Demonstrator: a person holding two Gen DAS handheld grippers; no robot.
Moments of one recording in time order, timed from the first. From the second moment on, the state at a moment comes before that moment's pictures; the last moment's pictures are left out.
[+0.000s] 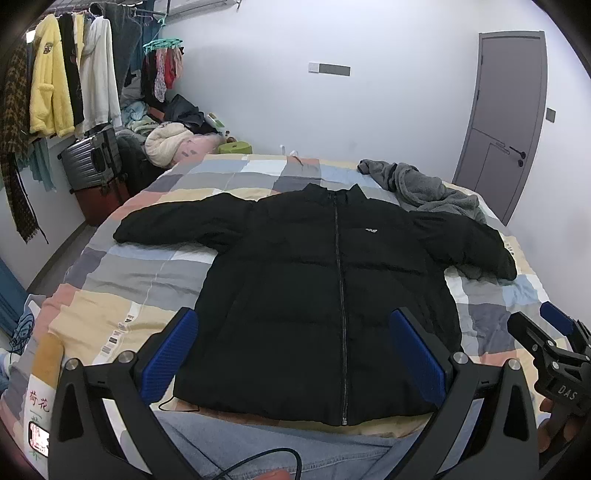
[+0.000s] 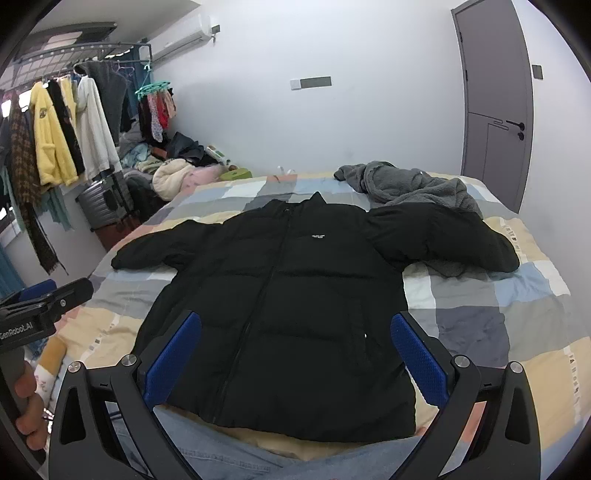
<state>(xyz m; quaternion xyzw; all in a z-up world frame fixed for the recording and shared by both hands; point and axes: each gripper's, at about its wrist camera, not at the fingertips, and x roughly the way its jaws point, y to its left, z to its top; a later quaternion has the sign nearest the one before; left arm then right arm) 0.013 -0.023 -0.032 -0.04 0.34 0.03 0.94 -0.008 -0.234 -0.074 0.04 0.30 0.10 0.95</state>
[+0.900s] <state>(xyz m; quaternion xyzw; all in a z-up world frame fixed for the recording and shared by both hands) 0.002 -0.028 -0.029 -0.03 0.33 0.02 0.94 -0.015 -0.244 -0.081 0.06 0.29 0.08 0.95</state>
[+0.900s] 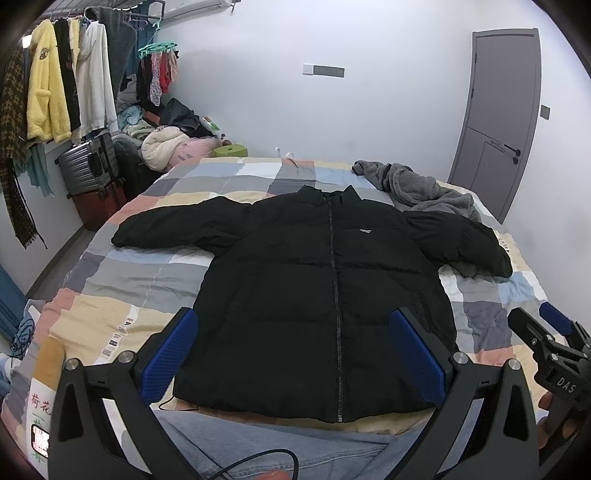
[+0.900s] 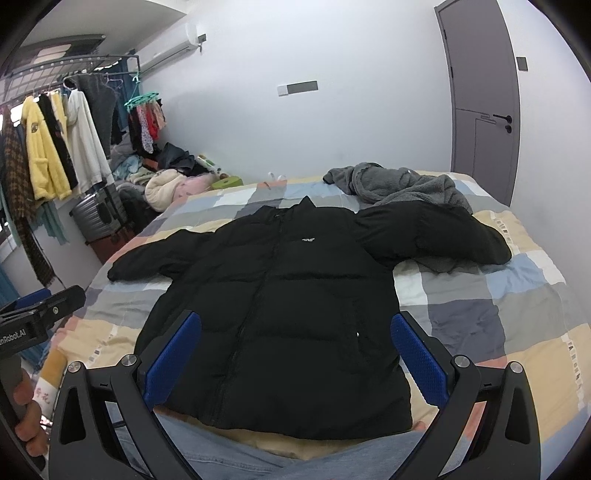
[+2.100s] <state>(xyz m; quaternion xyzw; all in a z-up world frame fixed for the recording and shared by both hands) 0.017 -0.038 -0.036 -0.02 0.35 0.02 0.94 -0.002 -0.253 -0.094 0.06 0.31 0.07 0.95</state>
